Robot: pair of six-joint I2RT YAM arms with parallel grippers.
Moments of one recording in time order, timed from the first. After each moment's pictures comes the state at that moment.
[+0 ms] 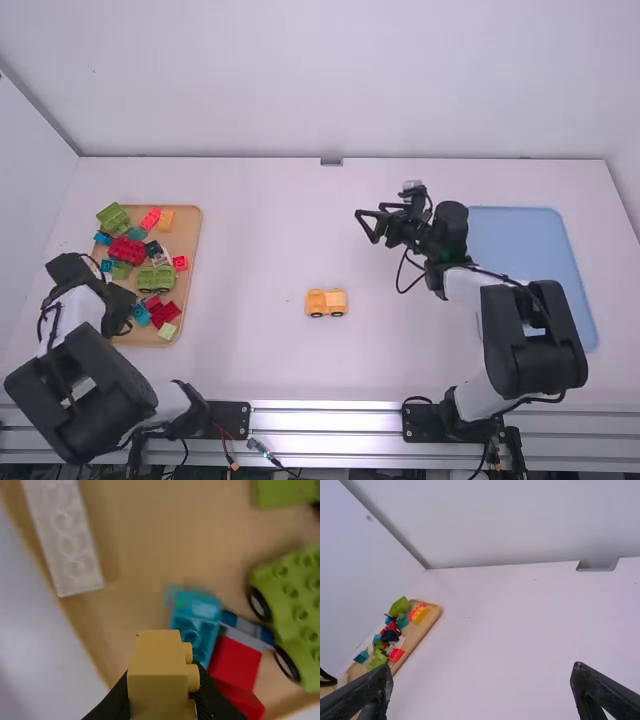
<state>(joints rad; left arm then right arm) 0.79 1.40 0.75 -0.60 -0.05 -0.42 0.13 1.67 0.66 0.74 -0.75 0.40</state>
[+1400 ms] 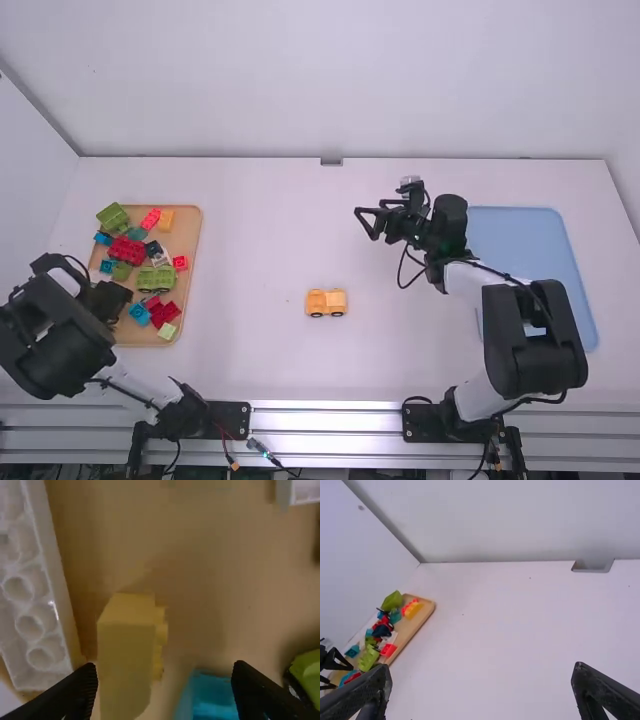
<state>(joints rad) 0.89 1.77 0.96 -0.61 0.05 -0.34 0.13 1.67 0.72 0.64 -0.75 0.34</state>
